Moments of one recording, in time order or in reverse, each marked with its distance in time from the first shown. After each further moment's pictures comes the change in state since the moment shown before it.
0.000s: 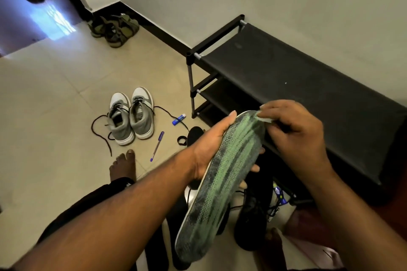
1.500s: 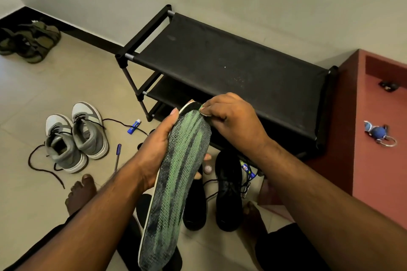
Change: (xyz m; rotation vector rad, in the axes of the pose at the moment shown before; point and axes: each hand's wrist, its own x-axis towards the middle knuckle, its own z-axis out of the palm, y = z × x) left_hand -0.011 0.005 0.020 0.079 0.280 0.036; right_hand -0.010 0.027 0.006 -0.229 -0.100 0.007
